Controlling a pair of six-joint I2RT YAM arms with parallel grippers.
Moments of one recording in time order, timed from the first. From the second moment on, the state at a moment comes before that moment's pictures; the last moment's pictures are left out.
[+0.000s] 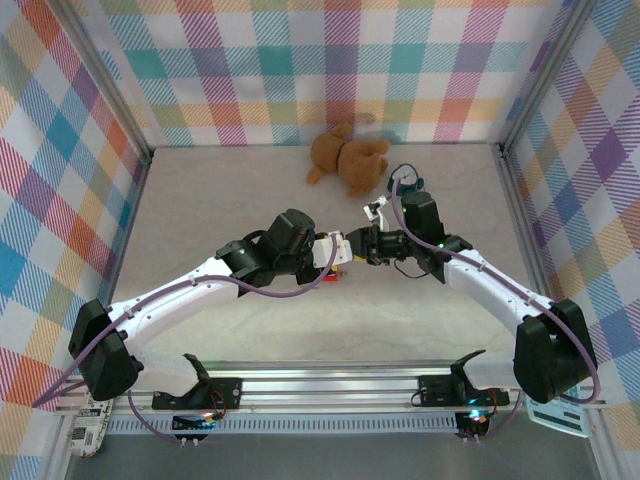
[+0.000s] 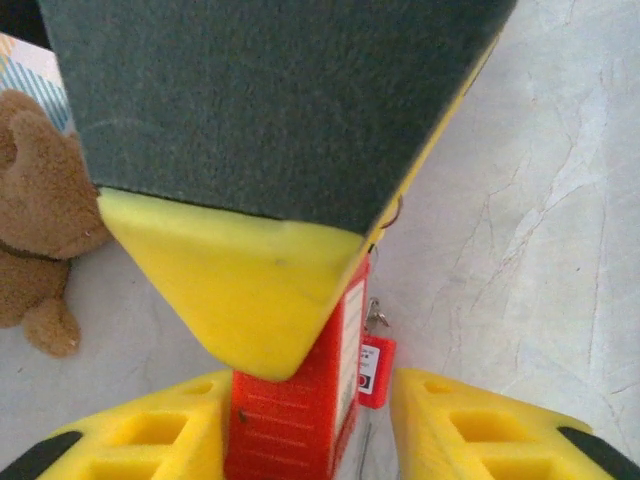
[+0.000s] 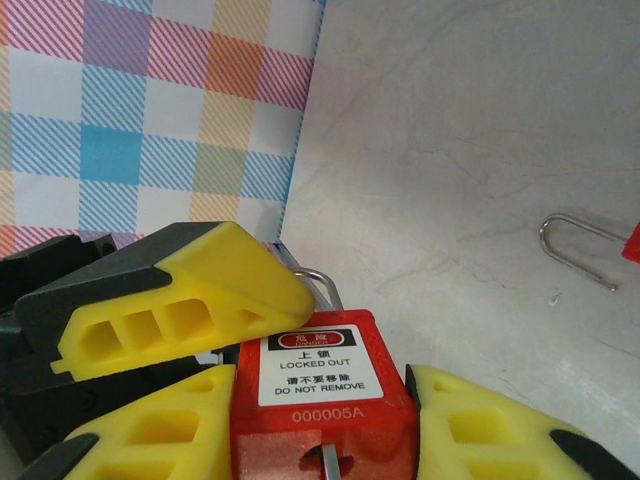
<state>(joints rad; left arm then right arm) -0.87 1.34 1.11 -0.46 0.03 0.62 0.48 1.32 0.87 -0.12 -0.89 0.80</state>
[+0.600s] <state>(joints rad) -0.87 1.25 0.98 -0.34 -0.03 0.56 0.52 1.37 0.92 -0.12 -0.87 0.77</state>
